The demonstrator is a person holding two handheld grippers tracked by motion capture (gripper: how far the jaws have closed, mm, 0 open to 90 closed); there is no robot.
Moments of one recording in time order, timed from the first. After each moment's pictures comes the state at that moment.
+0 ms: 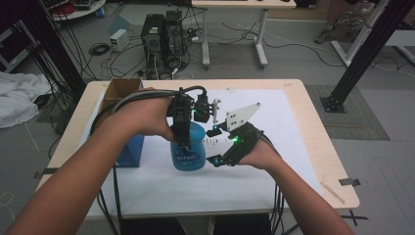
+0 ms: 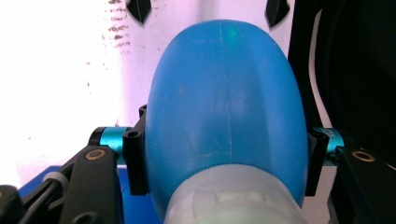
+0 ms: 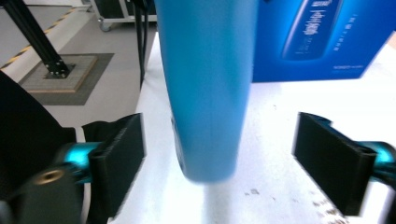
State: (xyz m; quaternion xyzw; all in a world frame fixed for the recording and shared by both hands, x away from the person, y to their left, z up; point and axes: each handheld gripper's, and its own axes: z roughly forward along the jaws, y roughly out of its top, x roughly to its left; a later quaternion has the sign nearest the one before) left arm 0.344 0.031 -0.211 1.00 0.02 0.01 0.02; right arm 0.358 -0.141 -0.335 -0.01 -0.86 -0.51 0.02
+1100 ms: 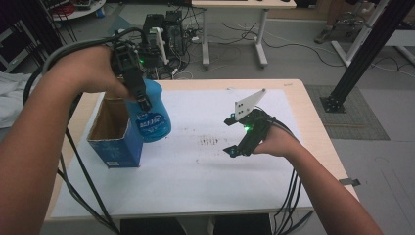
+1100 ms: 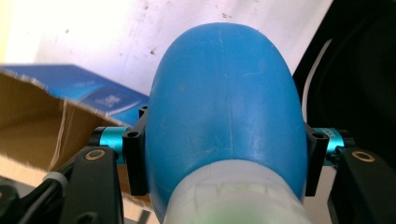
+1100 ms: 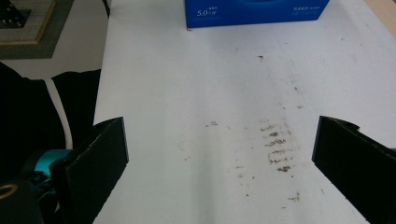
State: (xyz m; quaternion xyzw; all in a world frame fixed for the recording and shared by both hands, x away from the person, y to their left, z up) left arm 0.386 0.134 -0.126 0.97 0.24 0.00 0.05; right arm 0.376 -0.166 -0.307 -0.03 -0.92 -0.40 -0.02
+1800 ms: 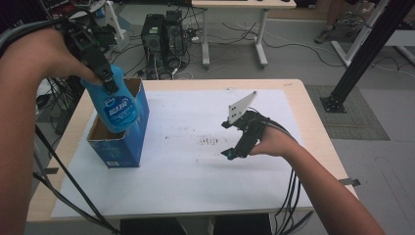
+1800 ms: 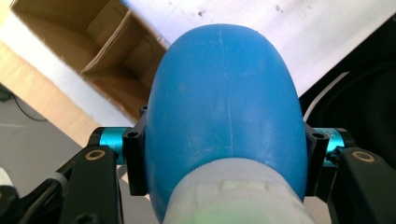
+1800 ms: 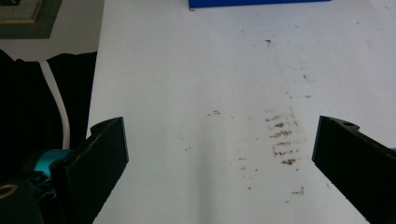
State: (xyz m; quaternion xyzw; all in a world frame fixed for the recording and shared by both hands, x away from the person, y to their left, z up) left arm 0.399 0.210 -0.105 0.91 0.42 0.01 0.05; right arm 0.377 -0.154 -0.314 -0.02 -0.93 -0.36 -0.02
